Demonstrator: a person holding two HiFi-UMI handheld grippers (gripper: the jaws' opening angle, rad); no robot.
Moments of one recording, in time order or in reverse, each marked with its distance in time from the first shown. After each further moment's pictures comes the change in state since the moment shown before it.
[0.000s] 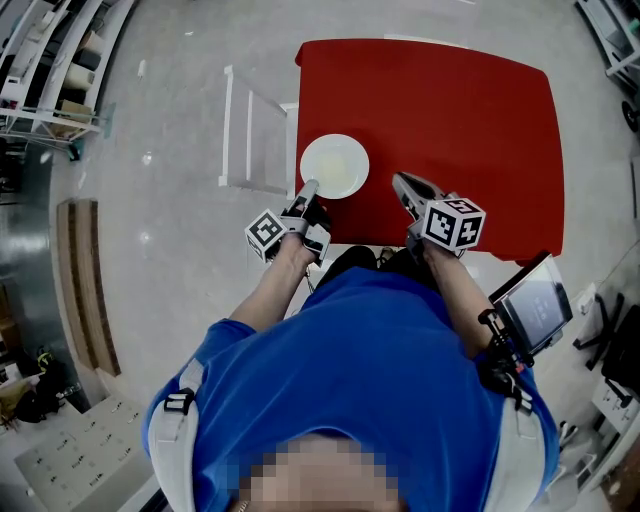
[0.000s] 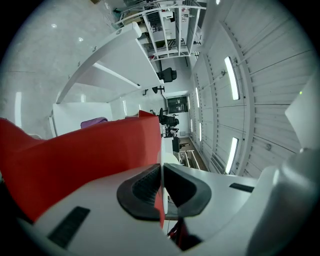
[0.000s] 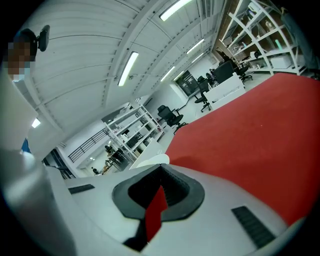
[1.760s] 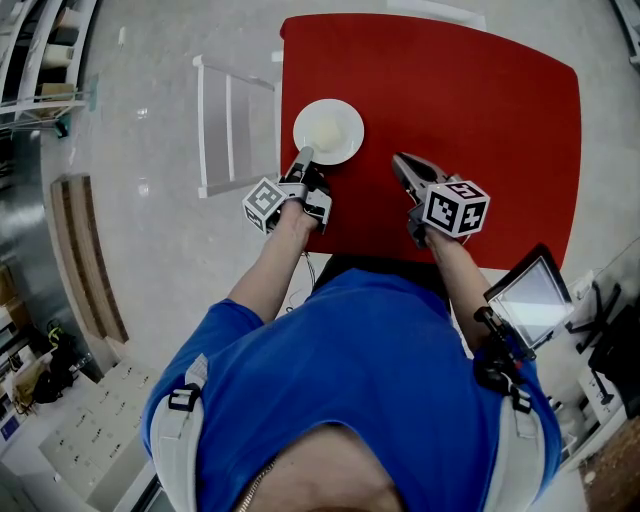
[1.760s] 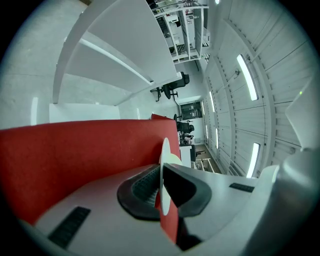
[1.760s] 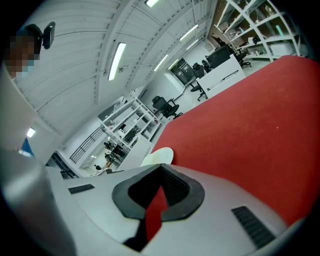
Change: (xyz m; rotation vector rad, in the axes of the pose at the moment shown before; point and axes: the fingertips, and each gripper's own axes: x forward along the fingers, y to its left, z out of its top) left arm 0.090 0.040 0.043 -0.036 -0.094 0.166; right arm 0.060 -0.059 0.021 0.070 0.122 0.001
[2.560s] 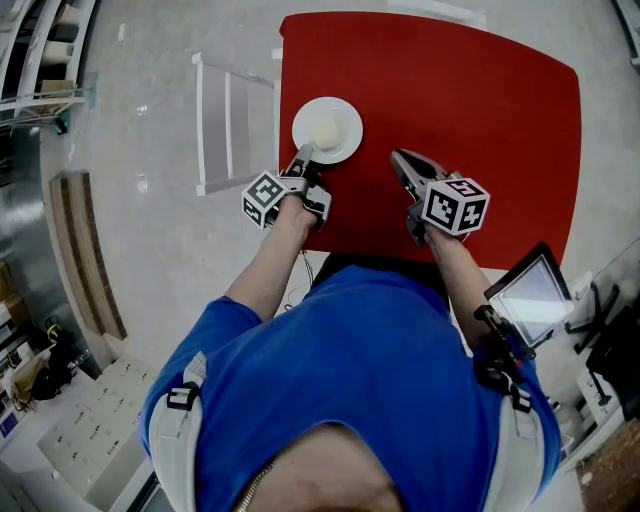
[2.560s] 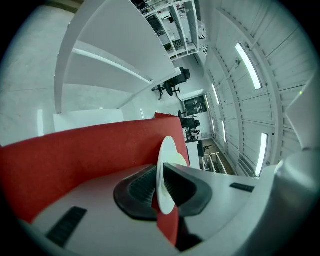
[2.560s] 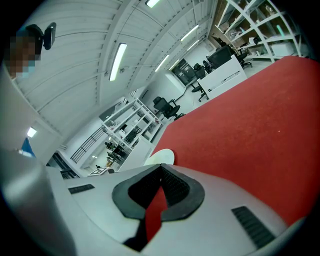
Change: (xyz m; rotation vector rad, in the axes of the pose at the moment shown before) left arm 0.000 0.008 0.002 0.071 0.020 0.092; right arm 0.002 0.004 0.003 -0.008 -0.007 0.011
